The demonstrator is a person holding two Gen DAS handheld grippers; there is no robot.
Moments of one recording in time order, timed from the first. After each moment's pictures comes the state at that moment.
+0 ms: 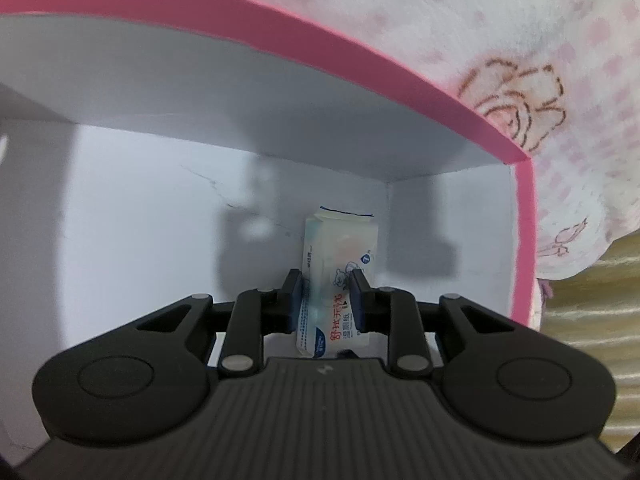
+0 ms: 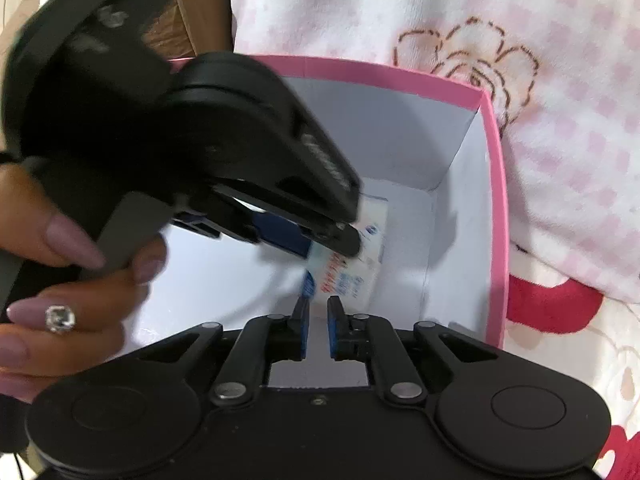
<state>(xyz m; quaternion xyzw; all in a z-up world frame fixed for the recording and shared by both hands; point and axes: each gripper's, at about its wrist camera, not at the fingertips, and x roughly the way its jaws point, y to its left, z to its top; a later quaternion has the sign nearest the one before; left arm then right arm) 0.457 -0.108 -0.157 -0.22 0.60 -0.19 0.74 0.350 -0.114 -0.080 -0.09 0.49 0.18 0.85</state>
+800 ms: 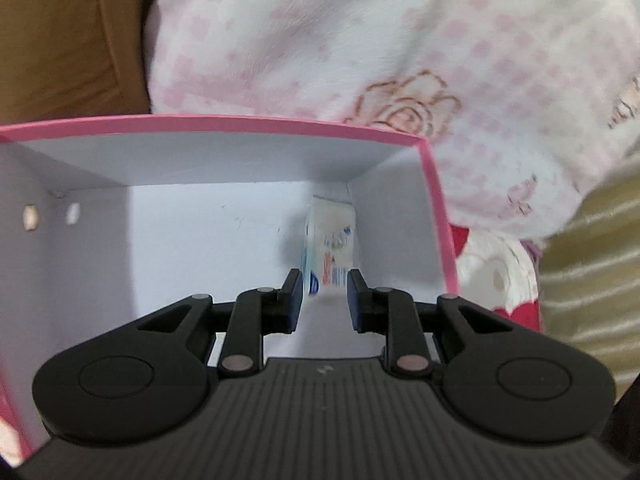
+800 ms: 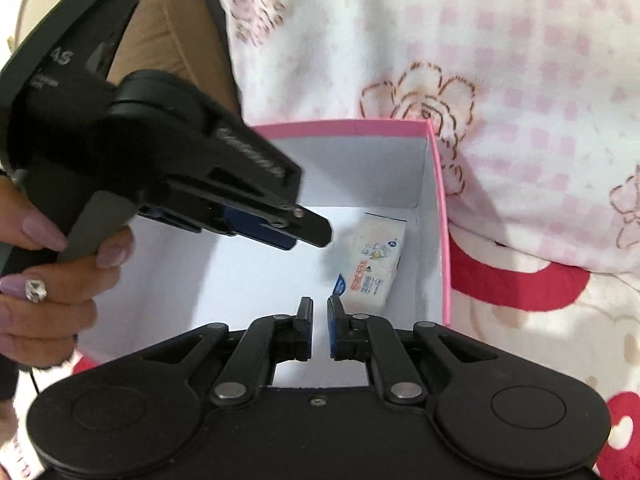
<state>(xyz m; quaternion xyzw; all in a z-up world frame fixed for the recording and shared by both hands) 0.414 -0.079 -0.066 -0.13 0.55 -0.22 0.79 0.298 -0.132 -0.035 -0.01 0.44 0.20 0.87</state>
